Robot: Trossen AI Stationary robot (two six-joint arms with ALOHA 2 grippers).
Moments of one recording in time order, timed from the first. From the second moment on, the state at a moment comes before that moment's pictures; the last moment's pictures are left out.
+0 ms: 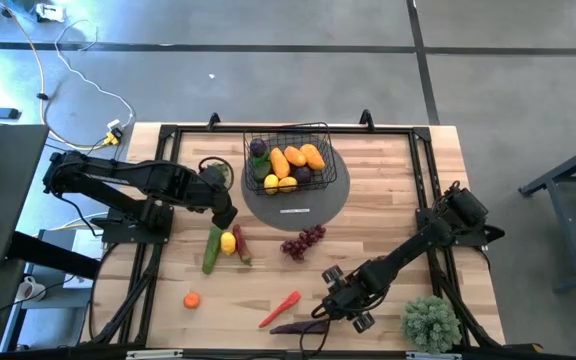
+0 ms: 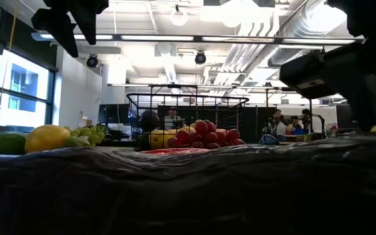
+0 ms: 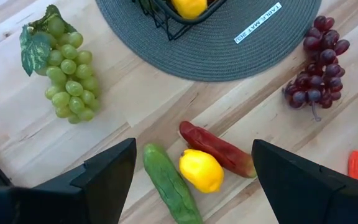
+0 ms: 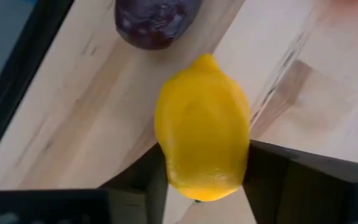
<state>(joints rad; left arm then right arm) -0.02 1.22 1.19 -1.24 -0.27 -1.04 0.61 1.90 1.21 -0.53 -0.08 0.08</state>
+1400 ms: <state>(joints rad) -0.01 1.22 1.19 -1.22 -0.16 -0.80 0.31 1.68 1.21 -0.55 0.11 0.47</state>
